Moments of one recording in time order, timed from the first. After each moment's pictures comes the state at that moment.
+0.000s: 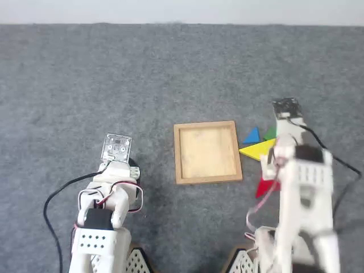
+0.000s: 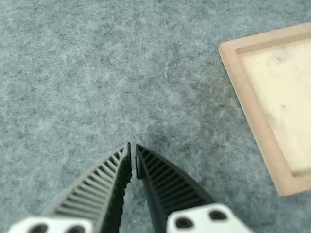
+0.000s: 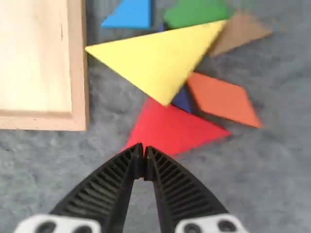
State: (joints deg) left arm -2.6 -85.2 97.9 46.7 -0.2; right arm 4.8 -29.5 47.5 69.1 14.6
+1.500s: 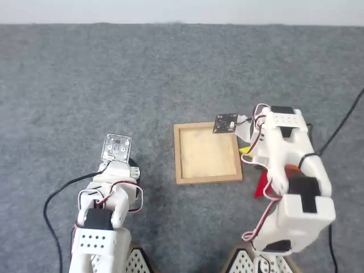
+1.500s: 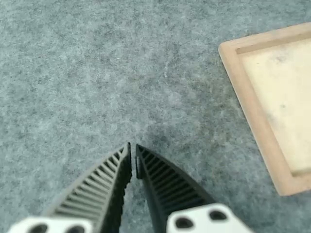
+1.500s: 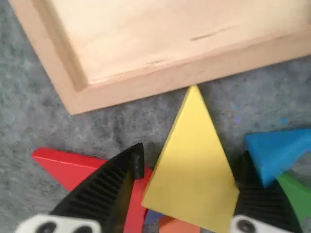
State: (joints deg) left arm -2.6 -85.2 97.9 46.7 -0.2; right arm 0.3 12.2 23.4 66.8 79.3
